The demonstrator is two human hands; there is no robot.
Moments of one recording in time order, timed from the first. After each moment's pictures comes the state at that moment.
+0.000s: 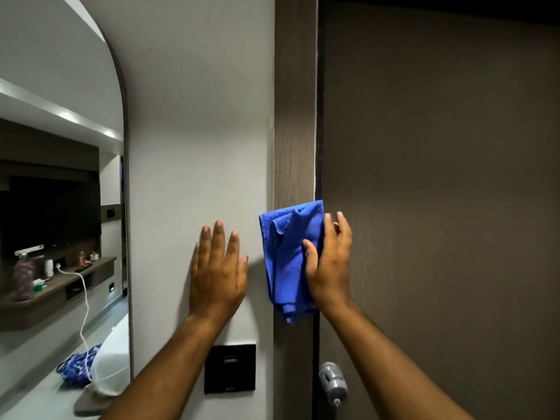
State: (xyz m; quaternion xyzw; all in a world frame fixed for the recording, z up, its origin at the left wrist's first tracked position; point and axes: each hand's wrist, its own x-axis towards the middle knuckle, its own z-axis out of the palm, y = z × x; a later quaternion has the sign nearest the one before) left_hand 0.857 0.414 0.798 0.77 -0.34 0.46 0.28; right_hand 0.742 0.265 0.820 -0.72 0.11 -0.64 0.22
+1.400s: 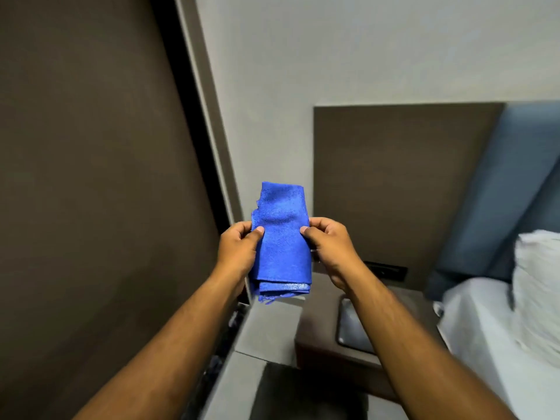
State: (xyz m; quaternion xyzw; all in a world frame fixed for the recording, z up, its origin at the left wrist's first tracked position) left_hand 0.355 0.201 0.607 0.50 -0.53 -0.50 0.47; right_hand 0.189 0.237 0.601 -0.41 0.52 -0.59 0.46
